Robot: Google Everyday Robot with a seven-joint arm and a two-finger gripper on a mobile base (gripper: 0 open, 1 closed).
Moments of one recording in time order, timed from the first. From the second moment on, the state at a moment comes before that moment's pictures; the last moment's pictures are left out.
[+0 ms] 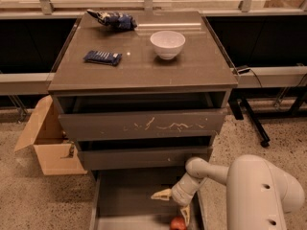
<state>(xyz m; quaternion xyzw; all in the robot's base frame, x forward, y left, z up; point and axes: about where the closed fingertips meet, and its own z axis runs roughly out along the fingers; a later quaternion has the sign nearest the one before) 0.457 -0.085 0.230 -0.90 0.23 0.28 0.22</state>
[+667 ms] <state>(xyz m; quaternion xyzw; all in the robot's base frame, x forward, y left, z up) 0.432 -0.097 0.203 -0.91 0.27 0.25 0.19</state>
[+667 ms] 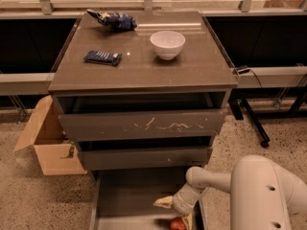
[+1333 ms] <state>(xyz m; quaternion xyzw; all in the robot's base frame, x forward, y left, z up) 0.436 -0.125 0.186 -0.91 0.29 0.22 0.18</state>
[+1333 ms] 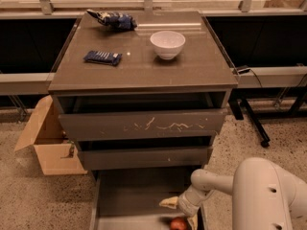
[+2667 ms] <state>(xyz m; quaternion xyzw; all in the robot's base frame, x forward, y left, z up) 0.451 -0.131 0.182 -0.93 0.27 0.19 0.17</state>
